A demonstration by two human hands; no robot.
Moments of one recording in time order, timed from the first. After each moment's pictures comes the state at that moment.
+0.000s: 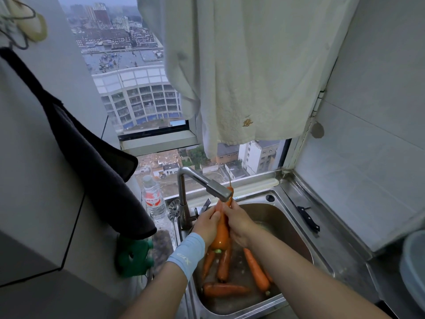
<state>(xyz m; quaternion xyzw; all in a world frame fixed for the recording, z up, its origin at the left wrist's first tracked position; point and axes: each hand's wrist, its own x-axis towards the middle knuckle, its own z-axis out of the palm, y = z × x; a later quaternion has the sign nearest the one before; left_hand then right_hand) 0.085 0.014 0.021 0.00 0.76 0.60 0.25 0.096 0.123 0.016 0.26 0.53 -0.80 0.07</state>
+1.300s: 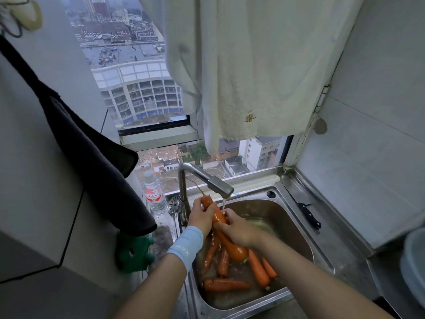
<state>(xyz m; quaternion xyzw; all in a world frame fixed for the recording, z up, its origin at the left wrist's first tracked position) 0.065 0.009 0.006 -0.08 0.75 0.63 0.20 0.115 0.142 0.007 0.10 0.83 -0.51 0.20</state>
